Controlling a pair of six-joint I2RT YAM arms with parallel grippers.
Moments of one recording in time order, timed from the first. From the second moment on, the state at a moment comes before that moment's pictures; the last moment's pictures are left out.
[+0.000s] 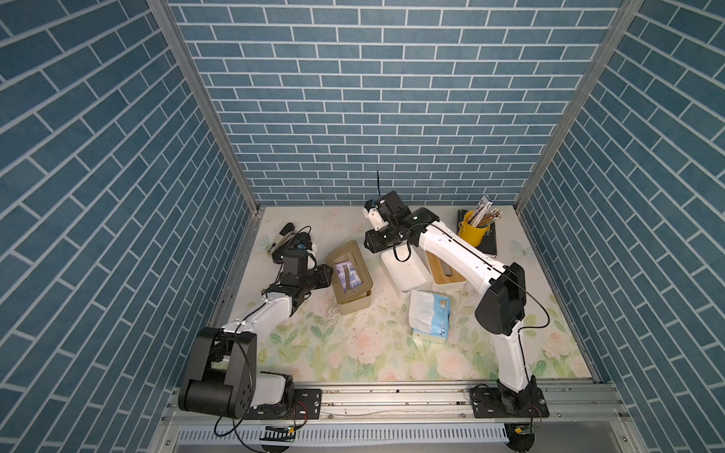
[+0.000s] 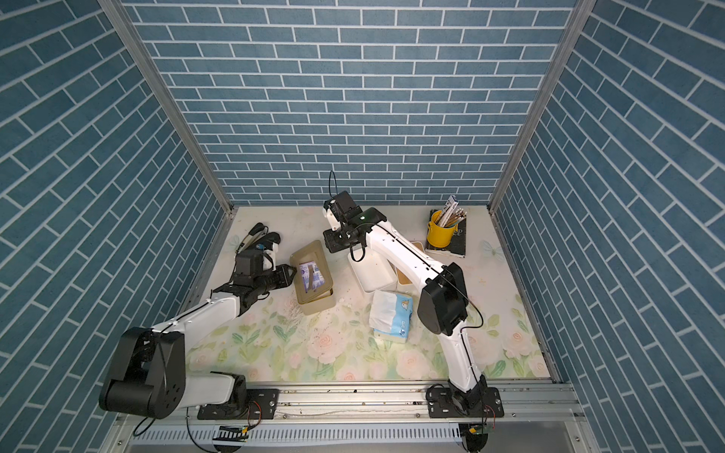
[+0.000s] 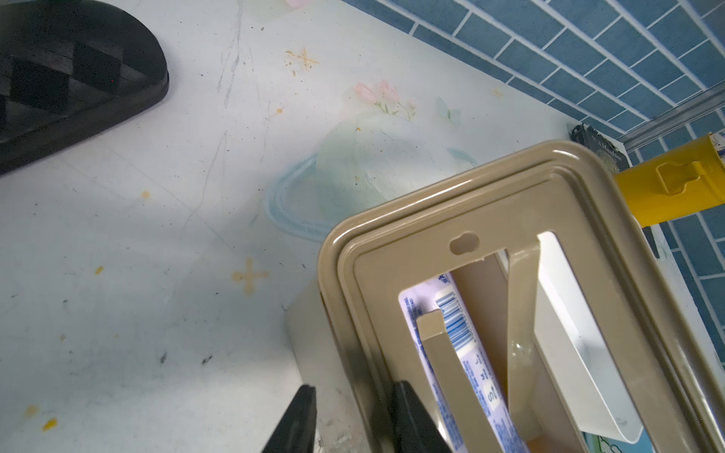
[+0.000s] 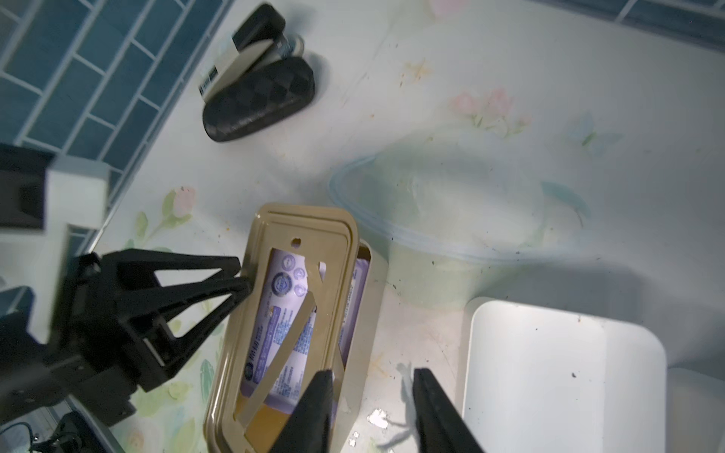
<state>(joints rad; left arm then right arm) -0.15 1.35 0.64 0.01 0.24 -0.37 0.82 2.12 2.10 -0.92 -0.12 0.22</state>
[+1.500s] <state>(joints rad) -0.15 1.35 0.65 -0.02 0.20 -0.37 0.92 2.17 2.00 -0.92 -0.02 0.18</state>
